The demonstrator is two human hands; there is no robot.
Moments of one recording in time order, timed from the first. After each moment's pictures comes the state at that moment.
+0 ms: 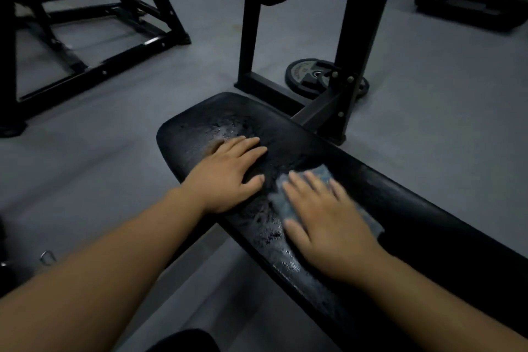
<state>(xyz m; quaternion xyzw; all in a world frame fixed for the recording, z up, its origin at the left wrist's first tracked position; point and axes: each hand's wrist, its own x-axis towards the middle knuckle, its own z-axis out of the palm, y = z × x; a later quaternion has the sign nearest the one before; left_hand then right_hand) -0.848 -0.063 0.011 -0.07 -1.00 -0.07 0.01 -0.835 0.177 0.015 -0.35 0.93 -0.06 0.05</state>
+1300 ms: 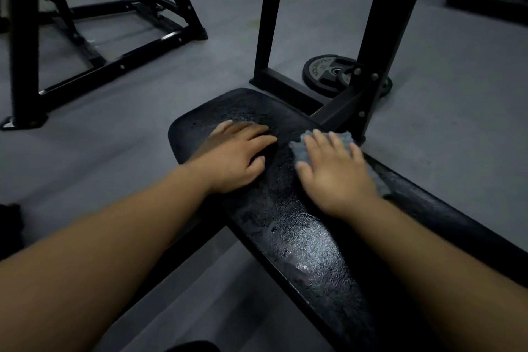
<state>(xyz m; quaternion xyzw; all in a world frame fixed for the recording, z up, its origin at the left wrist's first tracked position) -0.878 -0.091 0.013 -0.09 -0.99 -0.04 0.02 -0.920 0.126 0.008 -0.26 0.96 -0.07 0.02</state>
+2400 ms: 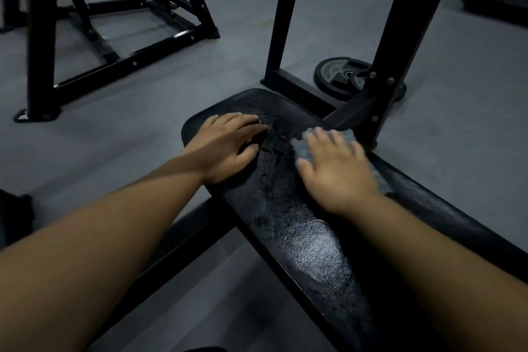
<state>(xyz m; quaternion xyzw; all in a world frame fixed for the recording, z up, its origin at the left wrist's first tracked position) -0.880 -0.136 0.002 -0.04 -0.99 -0.09 0.07 -0.930 0.103 0.006 -0.28 0.96 -0.06 0.01</state>
